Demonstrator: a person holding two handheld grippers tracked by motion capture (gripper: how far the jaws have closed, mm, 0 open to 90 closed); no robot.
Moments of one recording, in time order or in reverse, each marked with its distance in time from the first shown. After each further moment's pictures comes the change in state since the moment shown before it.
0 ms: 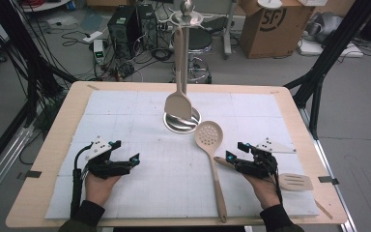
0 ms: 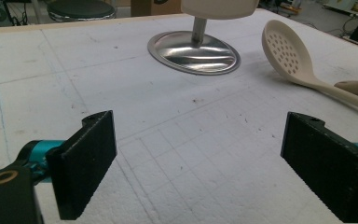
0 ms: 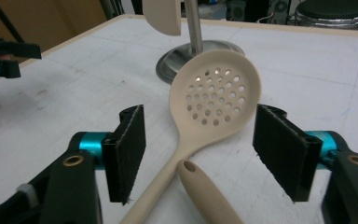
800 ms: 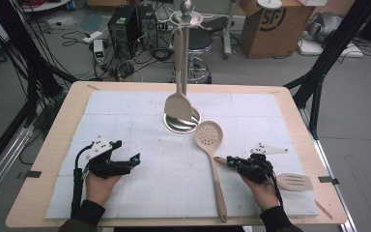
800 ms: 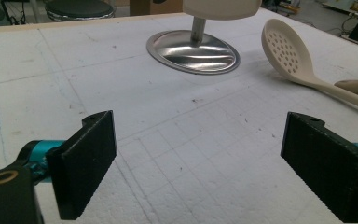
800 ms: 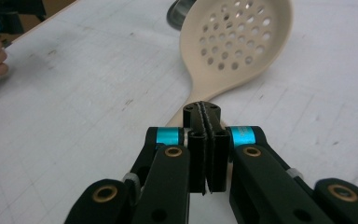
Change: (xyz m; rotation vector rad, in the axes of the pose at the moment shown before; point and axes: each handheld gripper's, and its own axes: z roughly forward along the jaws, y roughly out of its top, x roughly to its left) left arm 0.001 -0.001 0.002 0.007 -0.002 0.002; right arm -0.008 -0.022 0.012 0.160 0.088 0.067
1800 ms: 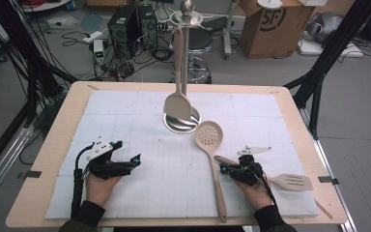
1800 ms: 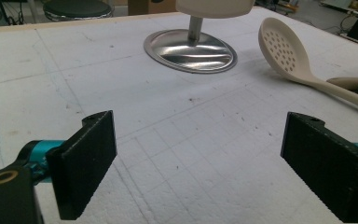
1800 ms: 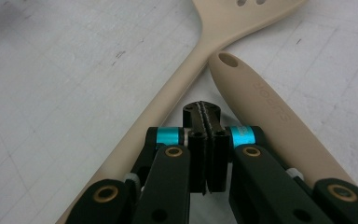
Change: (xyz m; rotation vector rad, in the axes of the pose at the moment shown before) left arm -0.003 0.000 -0.001 0.002 -0.009 0.005; right arm 0.000 -0.009 0.029 0.184 0.005 0.007
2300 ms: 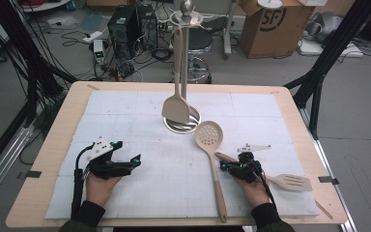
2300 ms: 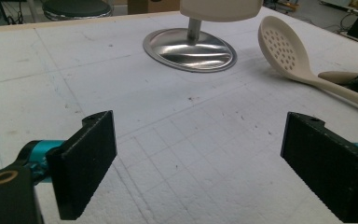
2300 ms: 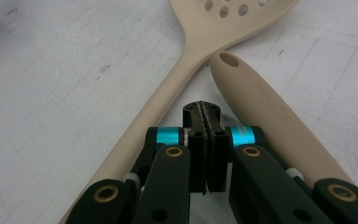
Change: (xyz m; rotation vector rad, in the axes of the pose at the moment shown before) left arm -0.001 0.000 0.000 -0.003 0.003 0.001; right arm -0.003 0.005 0.004 -0.018 -0.037 0.031
